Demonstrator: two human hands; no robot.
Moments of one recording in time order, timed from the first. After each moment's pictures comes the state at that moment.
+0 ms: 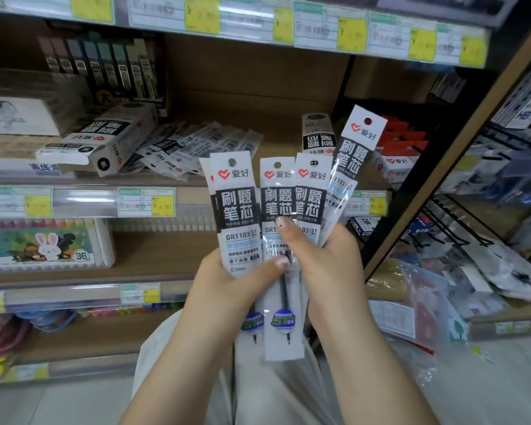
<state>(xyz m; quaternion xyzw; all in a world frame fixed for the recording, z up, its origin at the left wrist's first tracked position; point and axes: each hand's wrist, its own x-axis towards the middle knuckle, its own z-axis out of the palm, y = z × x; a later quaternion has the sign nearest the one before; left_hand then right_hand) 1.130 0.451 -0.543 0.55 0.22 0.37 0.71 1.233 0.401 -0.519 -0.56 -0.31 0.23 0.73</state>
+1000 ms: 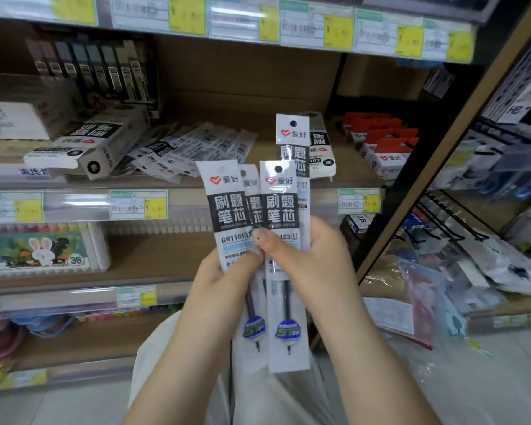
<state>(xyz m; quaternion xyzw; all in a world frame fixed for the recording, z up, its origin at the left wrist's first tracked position) 1.134 0.444 -0.535 0.52 0.27 0.37 0.72 1.234 0.396 -0.514 -0.64 -0.37 0.21 0.64</state>
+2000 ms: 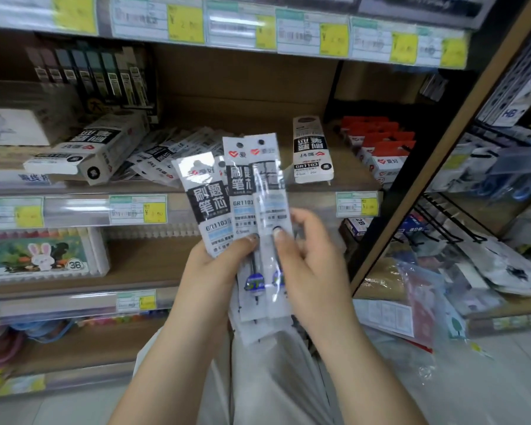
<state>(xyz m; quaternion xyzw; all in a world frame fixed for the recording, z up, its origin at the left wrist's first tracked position) 1.141 0.466 -0.536 0.47 0.26 0.39 0.75 1.232 0.390 -0.521 -0.68 -0.43 0.12 0.58</state>
